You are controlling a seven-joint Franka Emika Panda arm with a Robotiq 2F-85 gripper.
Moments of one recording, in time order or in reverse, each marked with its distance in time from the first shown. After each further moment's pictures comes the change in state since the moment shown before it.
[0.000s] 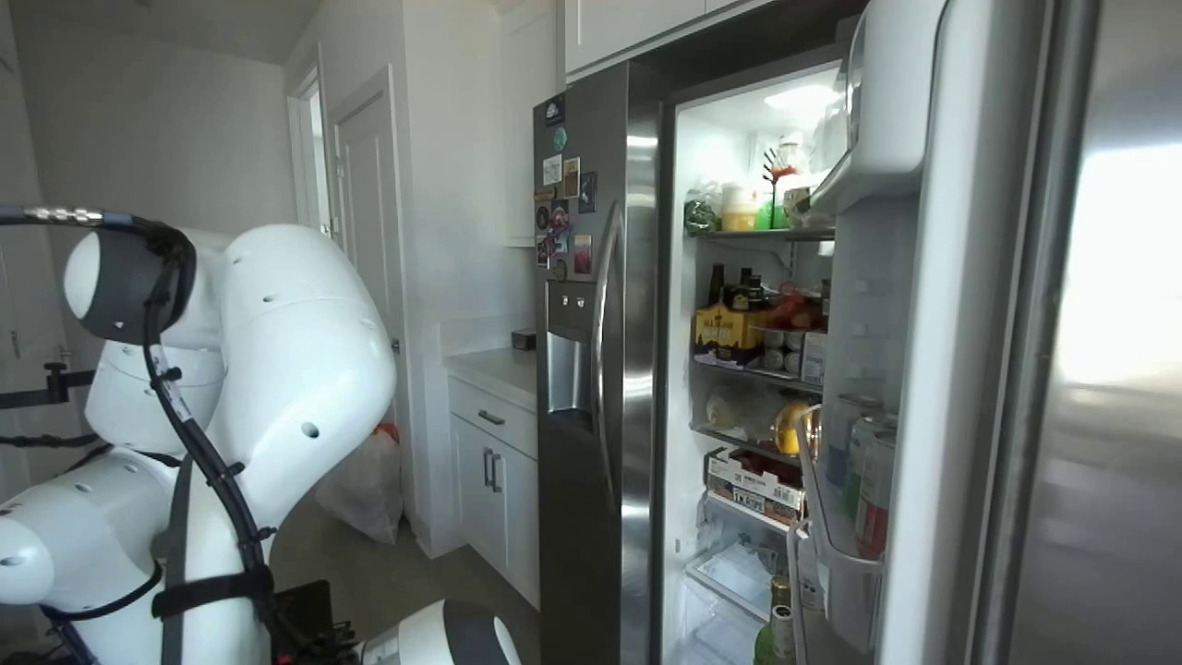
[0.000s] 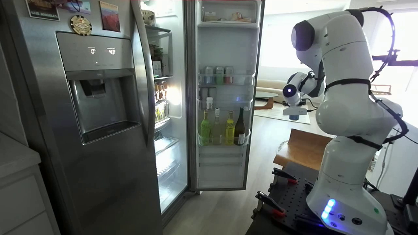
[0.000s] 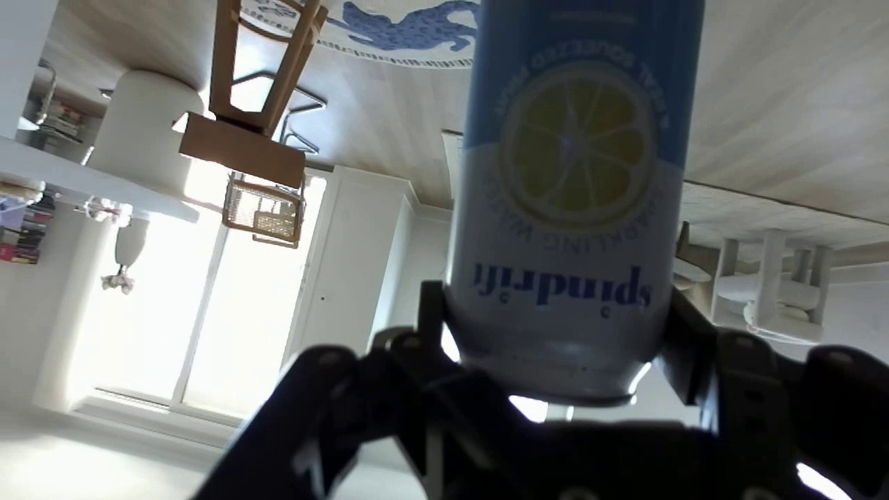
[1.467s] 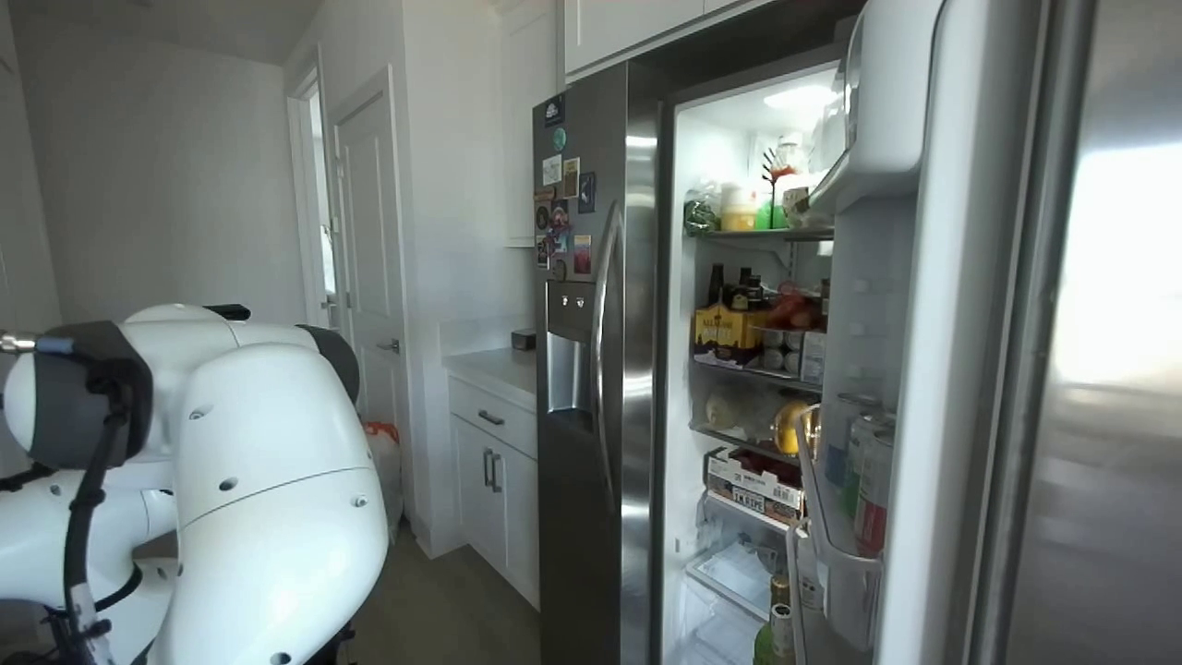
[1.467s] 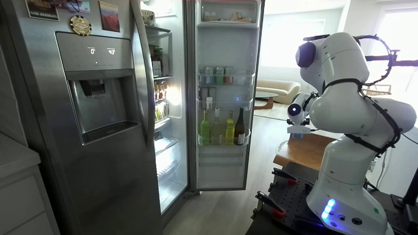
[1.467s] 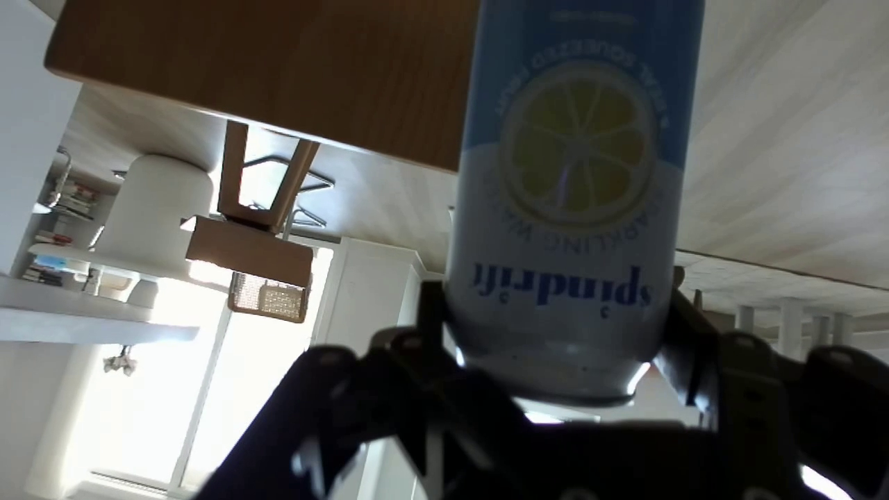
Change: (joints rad) arm -0.380 0.251 0.325 0.152 -0.124 -0.054 0.080
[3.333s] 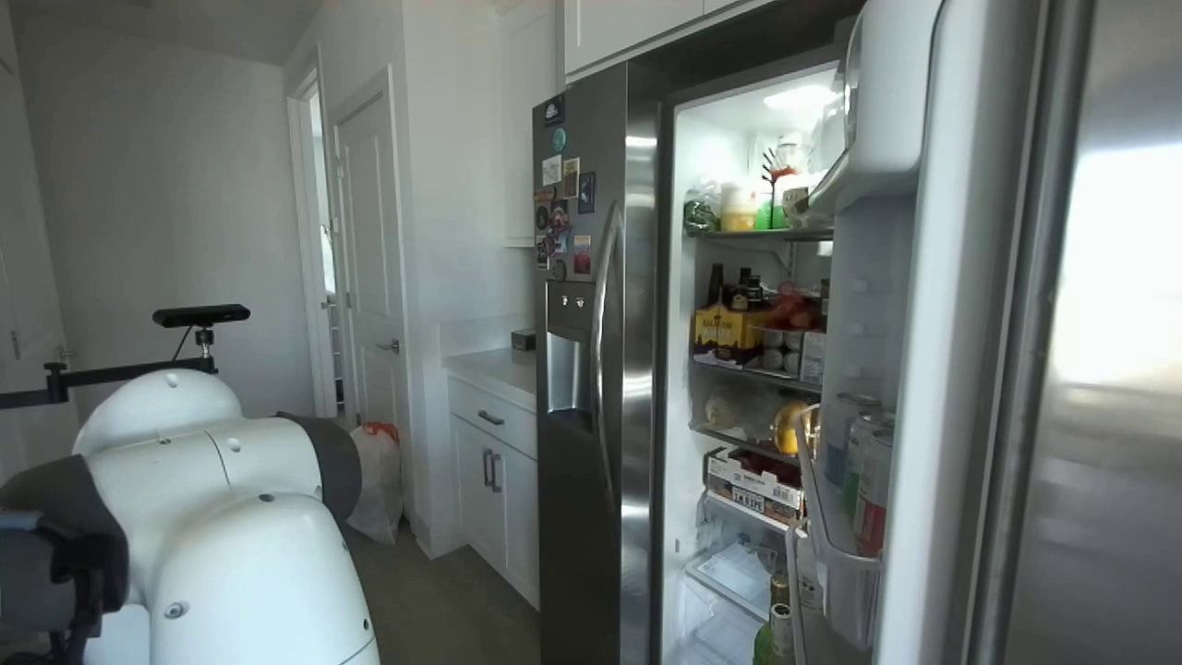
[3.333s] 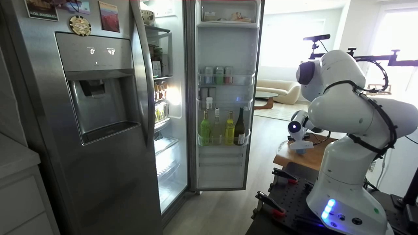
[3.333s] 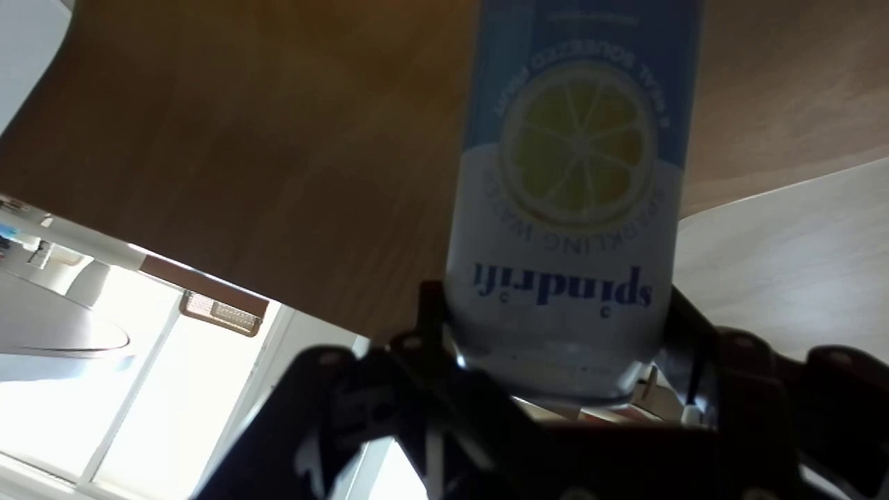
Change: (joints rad) arm -0.140 0.259 0.120 0.167 -0.057 -0.075 -0.163
